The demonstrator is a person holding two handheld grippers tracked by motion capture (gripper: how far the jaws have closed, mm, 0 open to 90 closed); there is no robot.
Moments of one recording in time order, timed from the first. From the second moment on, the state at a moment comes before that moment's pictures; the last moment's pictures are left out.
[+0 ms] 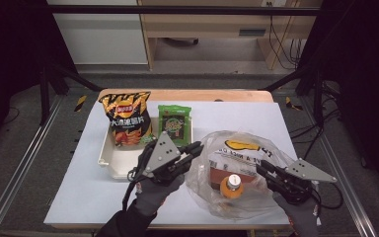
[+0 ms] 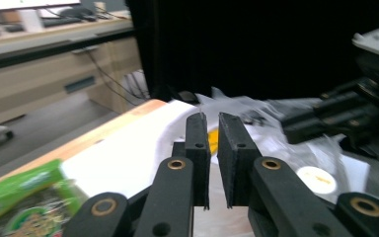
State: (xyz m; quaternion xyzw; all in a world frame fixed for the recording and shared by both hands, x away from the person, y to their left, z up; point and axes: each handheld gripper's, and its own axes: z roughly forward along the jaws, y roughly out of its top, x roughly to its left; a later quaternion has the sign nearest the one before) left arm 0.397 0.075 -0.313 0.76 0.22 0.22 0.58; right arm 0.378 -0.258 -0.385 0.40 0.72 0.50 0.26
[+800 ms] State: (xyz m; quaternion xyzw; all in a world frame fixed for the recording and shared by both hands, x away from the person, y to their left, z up) left arm 0.414 0.075 -0.441 0.84 0.26 0.13 0.46; right arm 0.369 -0.267 -0.440 0.44 0.75 0.45 0.21
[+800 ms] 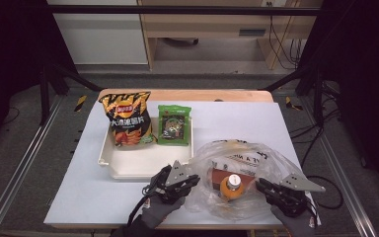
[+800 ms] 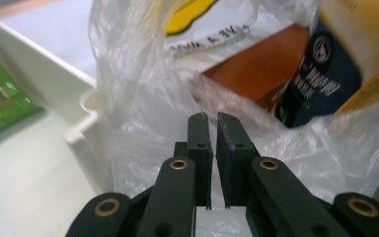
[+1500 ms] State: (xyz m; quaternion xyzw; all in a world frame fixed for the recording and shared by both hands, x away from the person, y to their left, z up) left arm 0.421 0.067 -0.486 0.86 0.27 0.13 0.41; right arm 0.364 -0.285 -0.447 0.47 0.74 0.43 0.21
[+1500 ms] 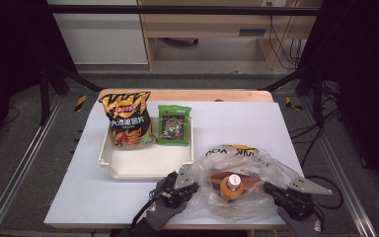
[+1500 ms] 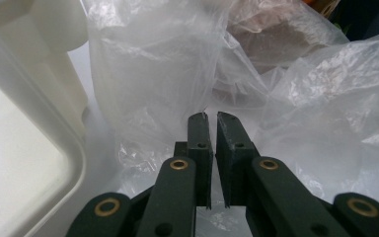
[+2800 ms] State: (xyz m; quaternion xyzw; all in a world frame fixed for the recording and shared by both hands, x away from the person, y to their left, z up) left arm 0.431 0.023 -0.439 0.86 0.24 0.12 0.44; right arm 0.377 -0.255 -0.436 0.44 0.77 0.41 0.21
